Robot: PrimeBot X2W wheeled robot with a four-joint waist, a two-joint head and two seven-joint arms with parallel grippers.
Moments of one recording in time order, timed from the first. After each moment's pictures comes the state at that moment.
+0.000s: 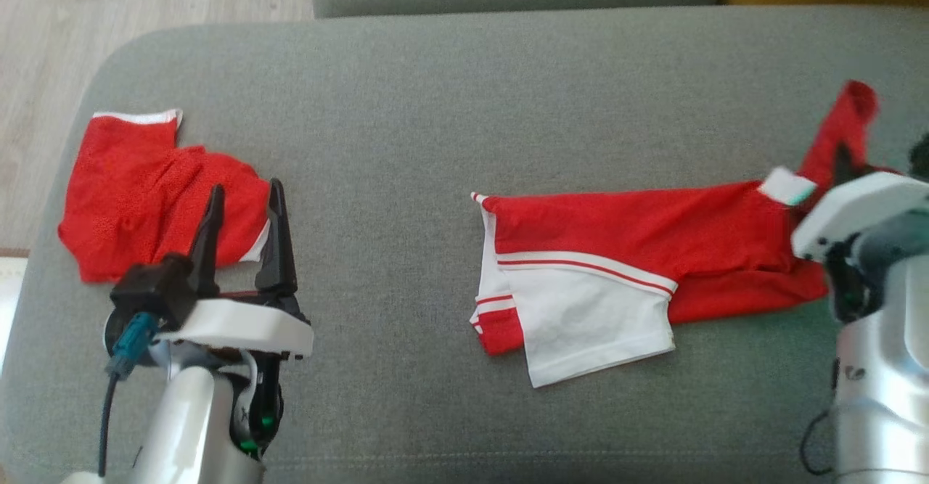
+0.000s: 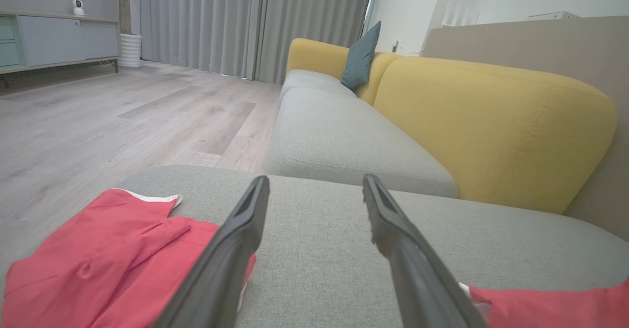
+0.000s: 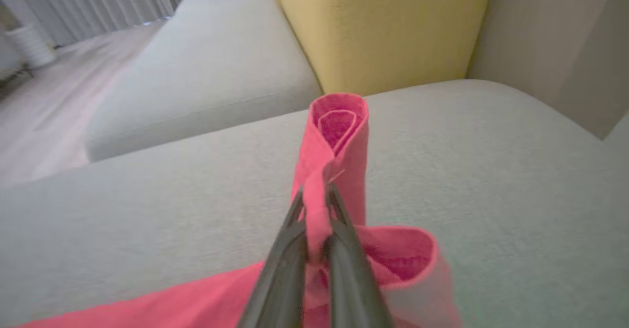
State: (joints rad) left arm -0.19 0.05 -0.13 0.22 -0.27 0.02 -0.26; right arm -0.52 -0.05 -0.38 0.55 -0.04 0.12 0.23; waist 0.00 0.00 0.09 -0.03
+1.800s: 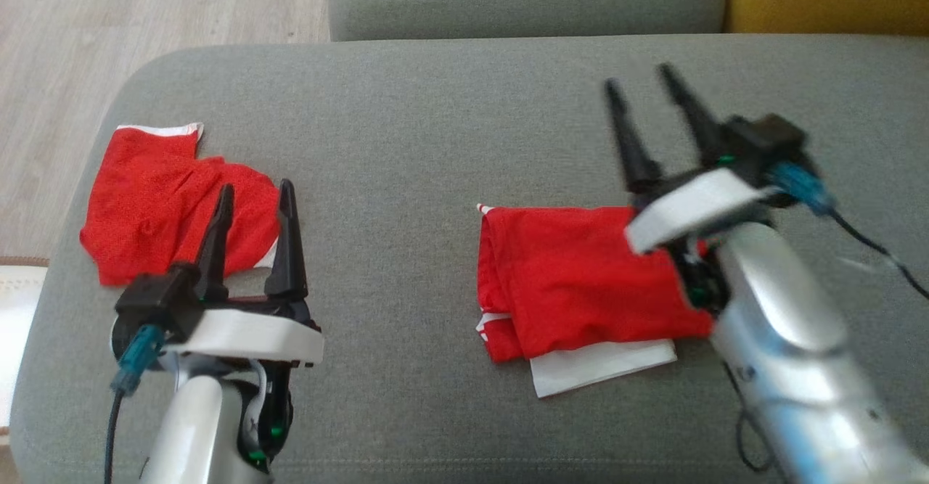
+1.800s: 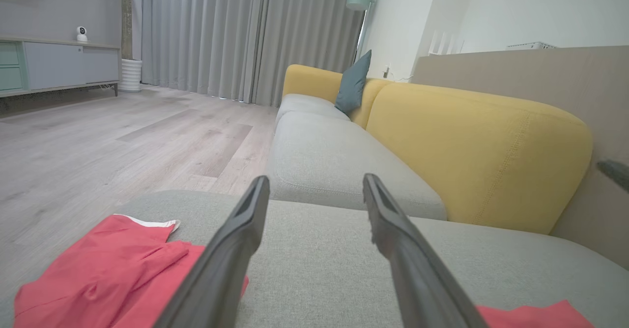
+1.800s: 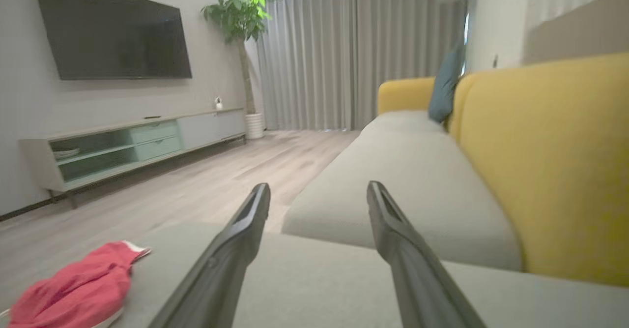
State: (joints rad) left arm -0.15 0.04 -0.16 0.13 -0.27 0.04 -0.26; right arm -0.61 -0.09 0.34 0.63 0.30 0.12 -0.25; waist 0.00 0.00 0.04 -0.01
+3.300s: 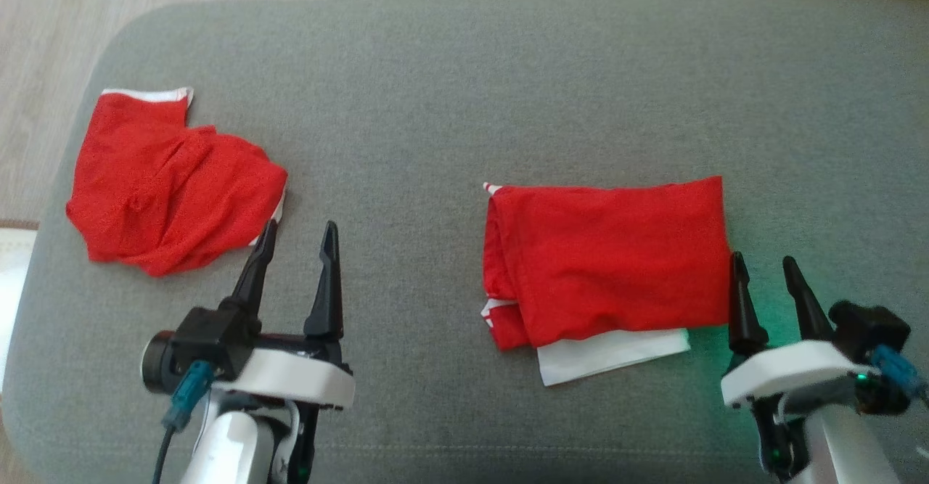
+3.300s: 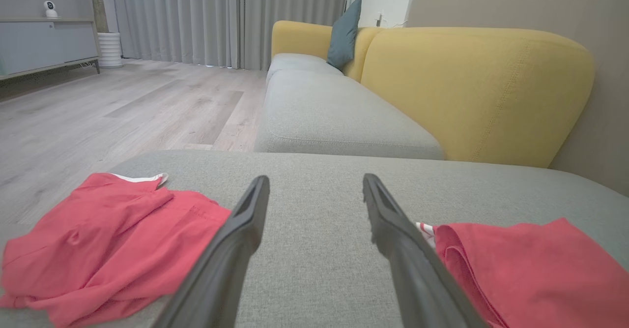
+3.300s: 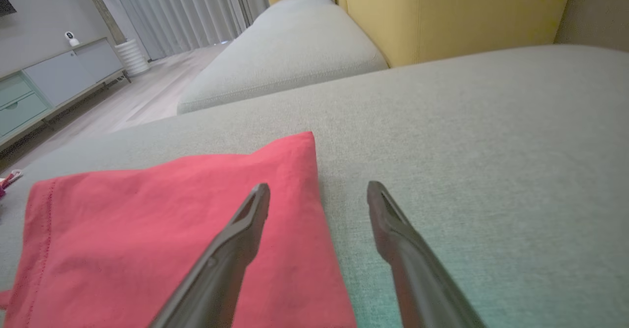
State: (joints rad) left arm -0.05 0.04 -0.23 0.08 -0.17 0.05 -0.26; right arm -0.10 -0.05 -0.06 0.40 0.21 0.12 -0.19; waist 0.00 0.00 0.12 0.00
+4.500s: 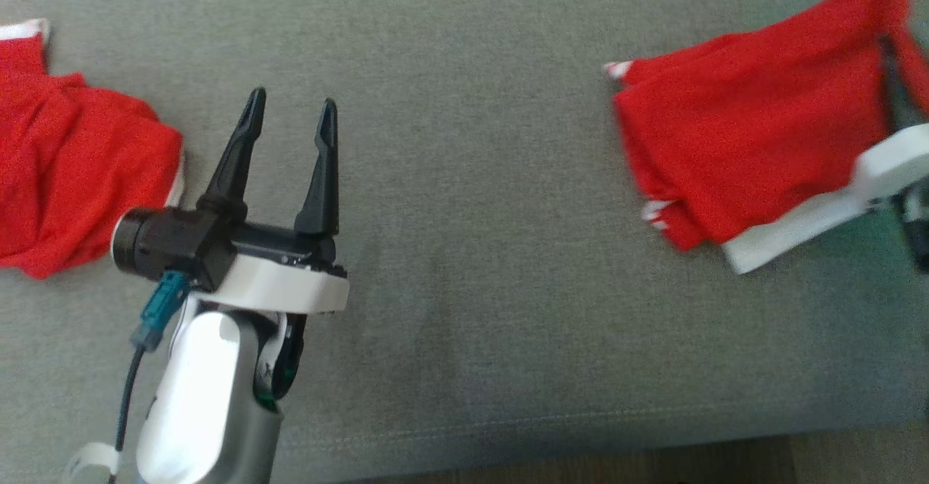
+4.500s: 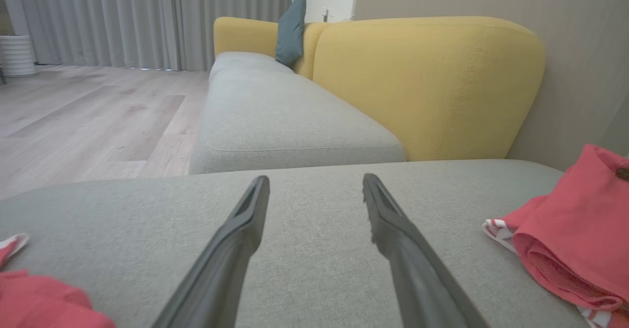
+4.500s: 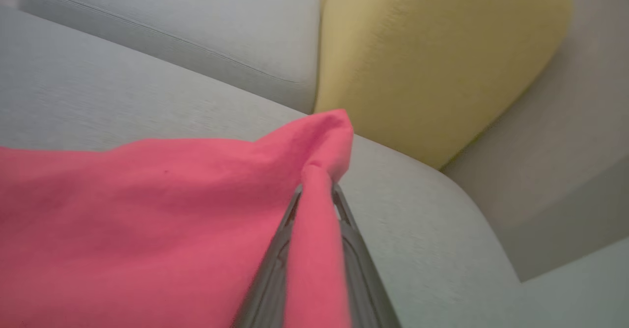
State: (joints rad) left arm -0.27 0.04 -0.21 0.05 -0.12 -0.03 -0.26; right arm -0.57 -0.33 -0.01 0.51 -0.11 0.12 -0.05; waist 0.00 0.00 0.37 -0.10
